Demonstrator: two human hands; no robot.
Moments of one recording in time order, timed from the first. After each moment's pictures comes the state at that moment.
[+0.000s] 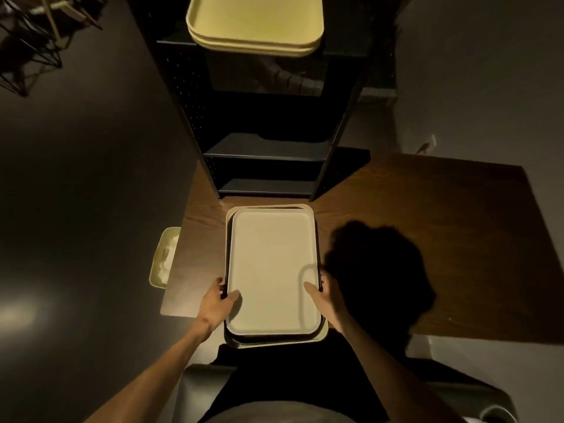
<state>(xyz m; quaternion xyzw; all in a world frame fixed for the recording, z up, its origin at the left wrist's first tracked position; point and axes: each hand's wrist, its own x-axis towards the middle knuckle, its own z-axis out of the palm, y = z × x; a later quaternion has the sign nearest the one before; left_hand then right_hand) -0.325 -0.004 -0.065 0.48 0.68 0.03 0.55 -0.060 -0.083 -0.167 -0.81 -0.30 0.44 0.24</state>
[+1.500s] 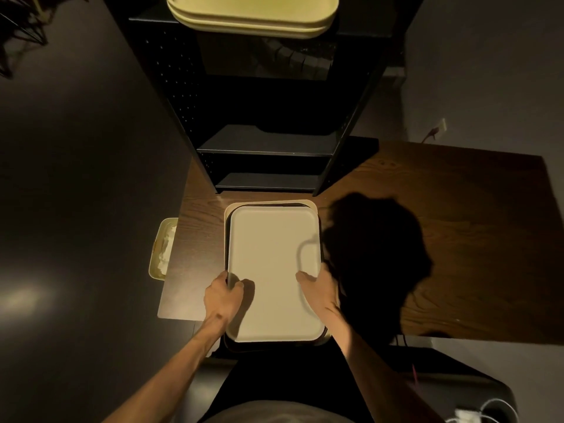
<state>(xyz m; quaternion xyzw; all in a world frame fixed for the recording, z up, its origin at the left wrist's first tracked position) -0.296 0.018 -0.083 0.51 0.74 0.05 0.44 -0.097 -0.035 -0.093 -0.86 -0.23 0.40 0.20</state>
